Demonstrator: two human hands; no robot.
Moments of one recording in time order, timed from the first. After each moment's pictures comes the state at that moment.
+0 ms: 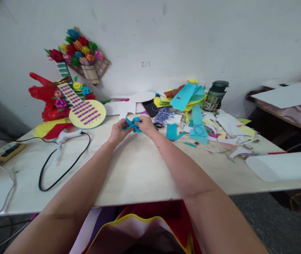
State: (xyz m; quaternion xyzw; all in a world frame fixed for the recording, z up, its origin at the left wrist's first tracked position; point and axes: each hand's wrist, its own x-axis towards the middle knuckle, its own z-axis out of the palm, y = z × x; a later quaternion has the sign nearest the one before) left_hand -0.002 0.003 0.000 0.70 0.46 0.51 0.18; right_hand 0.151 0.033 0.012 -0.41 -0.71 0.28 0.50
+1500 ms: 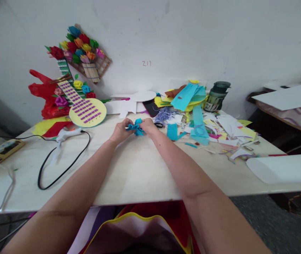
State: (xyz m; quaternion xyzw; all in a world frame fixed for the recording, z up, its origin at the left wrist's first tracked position) left_hand 0.001 0.001 0.005 0.75 0.50 0.42 0.11; right_hand 0.148 0.020 0.017 -0.49 -0.58 0.50 0.43
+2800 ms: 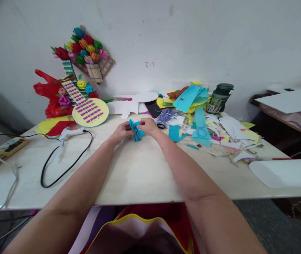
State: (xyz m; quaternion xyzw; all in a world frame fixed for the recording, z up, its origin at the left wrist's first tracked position) left_hand -0.004 -0.008 0.009 0.64 0.38 0.48 0.46; right_hand 0.157 0.033 0.013 -0.43 -0.77 0.25 0.41
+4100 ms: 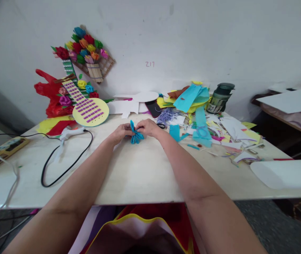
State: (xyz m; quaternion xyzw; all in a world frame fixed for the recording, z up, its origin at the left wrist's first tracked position) left_hand -0.011 -0.004 0.008 0.63 0.45 0.41 0.49; right_hand 0.167 0.039 0.012 -0.28 -0.89 0.17 0.31
